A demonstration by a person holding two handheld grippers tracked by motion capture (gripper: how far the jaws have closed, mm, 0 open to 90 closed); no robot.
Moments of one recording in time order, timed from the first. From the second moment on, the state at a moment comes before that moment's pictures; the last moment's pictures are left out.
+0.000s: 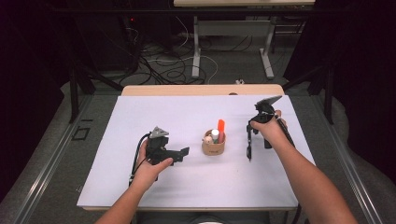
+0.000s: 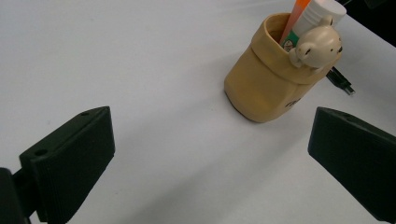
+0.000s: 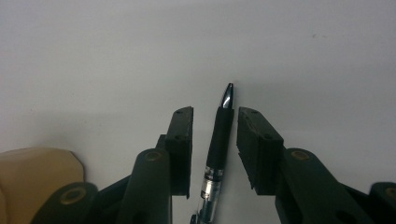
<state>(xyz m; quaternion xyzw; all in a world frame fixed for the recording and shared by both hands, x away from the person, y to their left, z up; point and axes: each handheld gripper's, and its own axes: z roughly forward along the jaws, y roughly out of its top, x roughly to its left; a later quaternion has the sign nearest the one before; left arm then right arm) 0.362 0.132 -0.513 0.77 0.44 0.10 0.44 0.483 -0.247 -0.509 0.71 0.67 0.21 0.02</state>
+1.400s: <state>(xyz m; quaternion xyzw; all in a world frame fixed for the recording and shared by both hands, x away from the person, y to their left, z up) 0.362 0.134 -0.512 0.77 0.44 0.10 0.44 0.489 -0.245 -0.528 0.74 0.65 0.17 -0.02</state>
